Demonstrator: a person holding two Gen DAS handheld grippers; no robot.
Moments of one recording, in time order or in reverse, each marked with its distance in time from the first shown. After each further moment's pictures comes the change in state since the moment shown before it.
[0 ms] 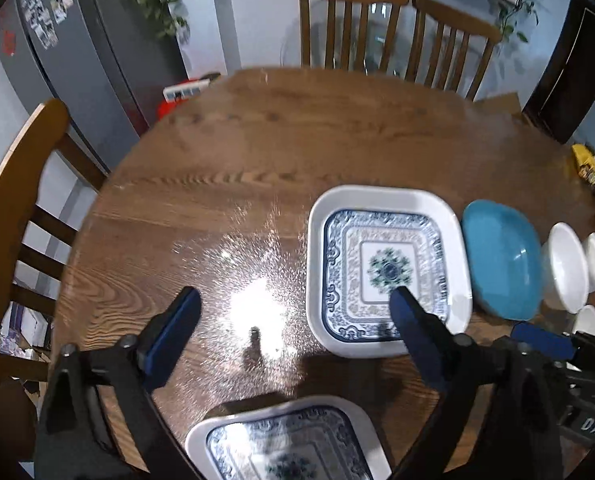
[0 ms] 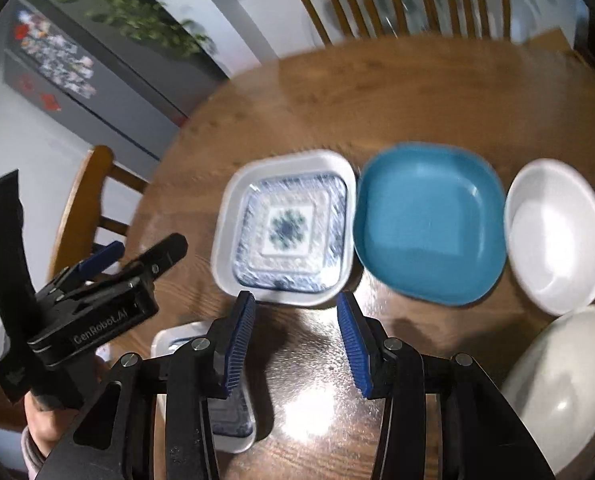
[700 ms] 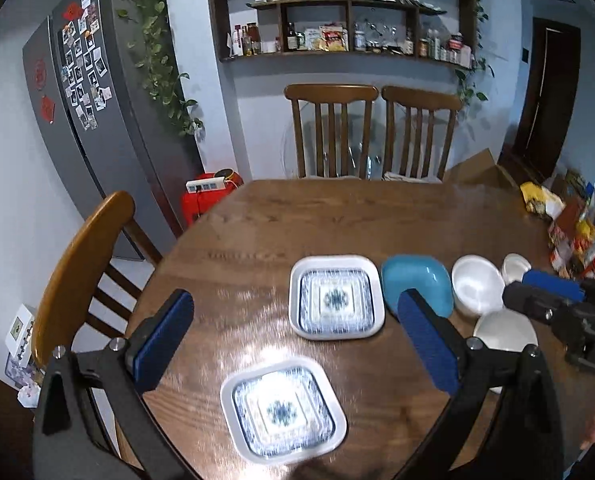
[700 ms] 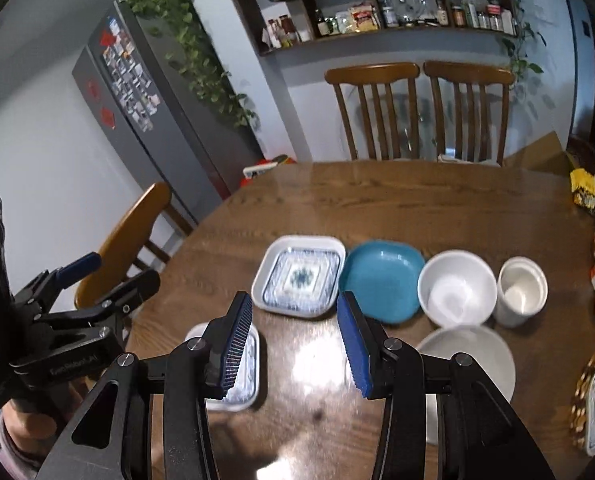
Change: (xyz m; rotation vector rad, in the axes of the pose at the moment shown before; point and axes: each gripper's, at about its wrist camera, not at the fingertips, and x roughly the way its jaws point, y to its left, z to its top) left arm -0.198 -0.034 -0.029 0.044 -0.342 0.040; right arm -0.185 0.032 -0.050 -0.226 -0.355 0.006
